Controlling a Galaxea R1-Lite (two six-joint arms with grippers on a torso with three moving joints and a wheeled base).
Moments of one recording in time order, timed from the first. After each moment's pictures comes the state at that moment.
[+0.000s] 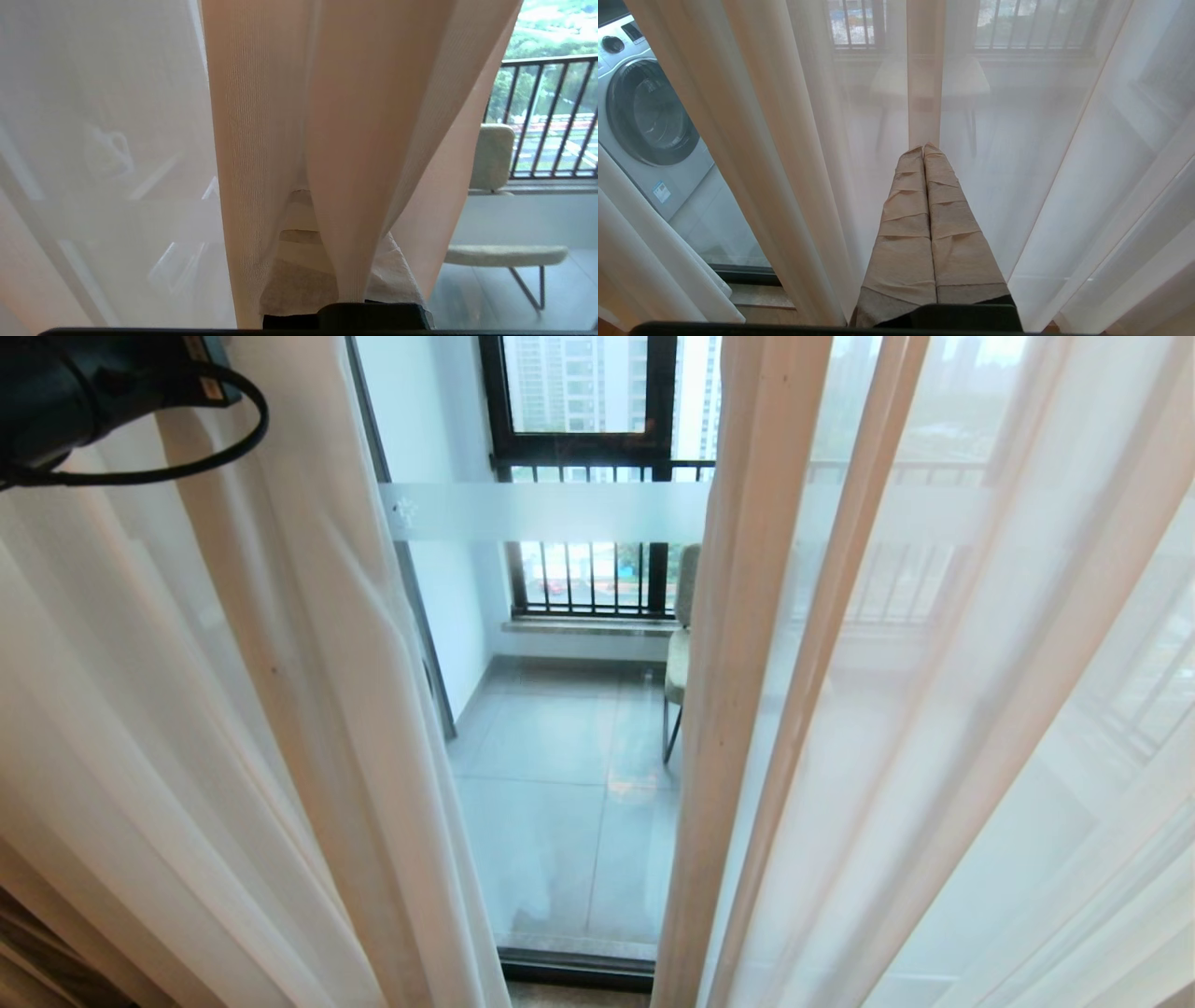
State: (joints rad) left arm -0.07 1.61 -1.50 -0.35 0.05 0.07; right arm 0.00 0.00 0.00 -0.01 -0.02 0.03
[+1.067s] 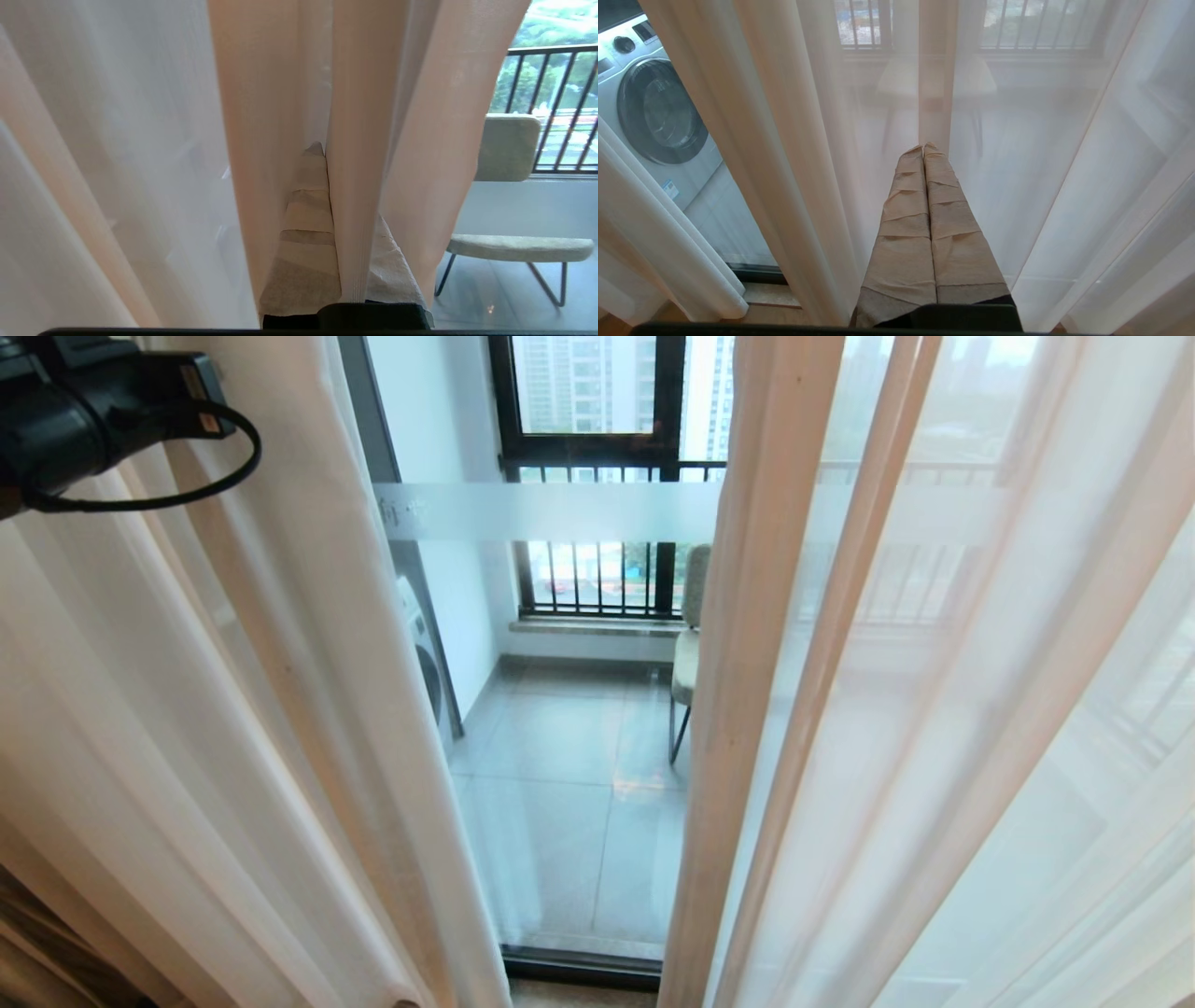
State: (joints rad) left arm 0.02 1.68 -1.50 -0.37 0.00 0.05; right arm 0.00 0.00 0.00 -0.01 -0.02 0.03
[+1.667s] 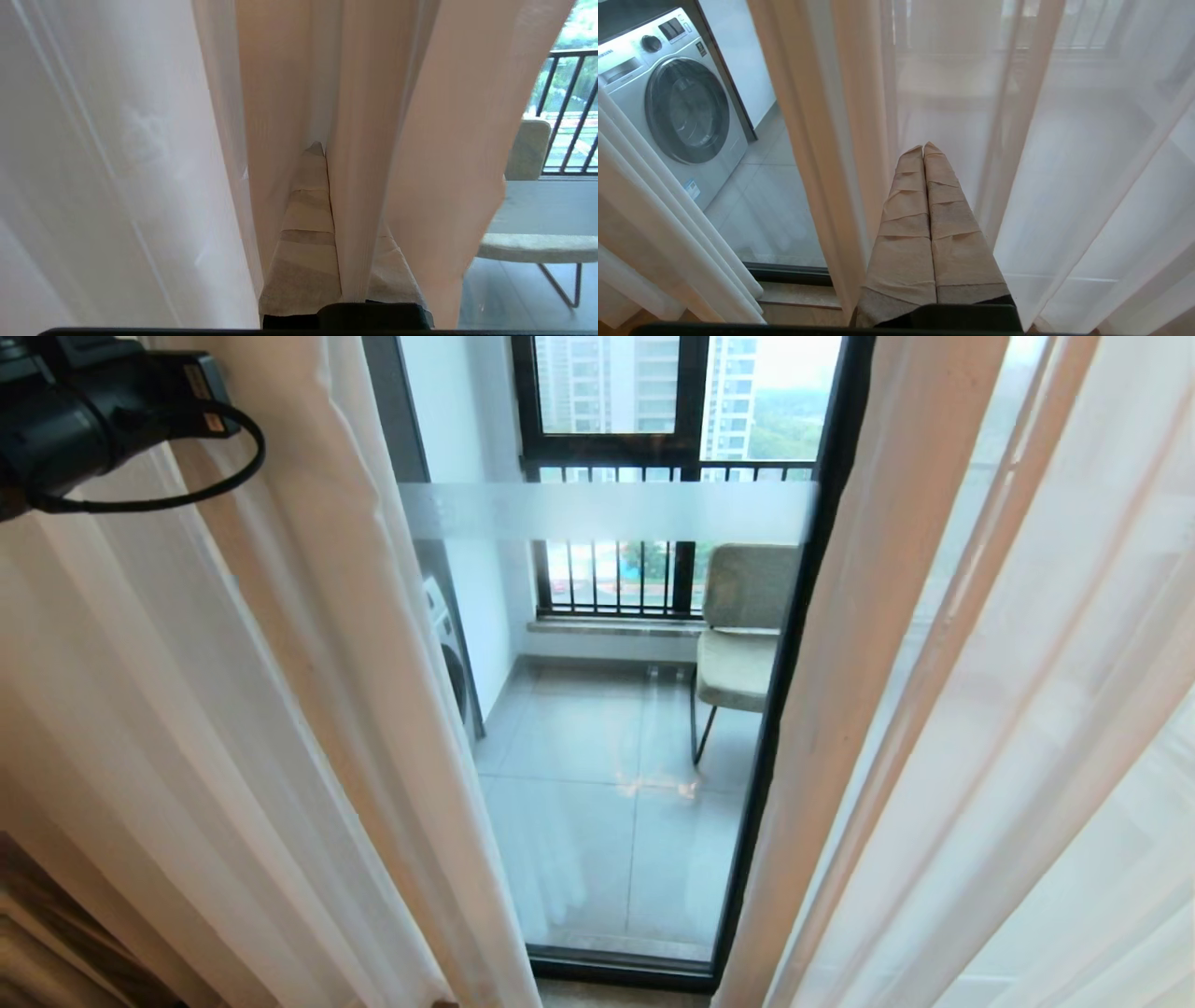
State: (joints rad) left arm 0.02 1.68 -1.50 -0.37 -0.01 0.04; right arm 0.00 0.00 0.00 -0.01 -0.02 0.03
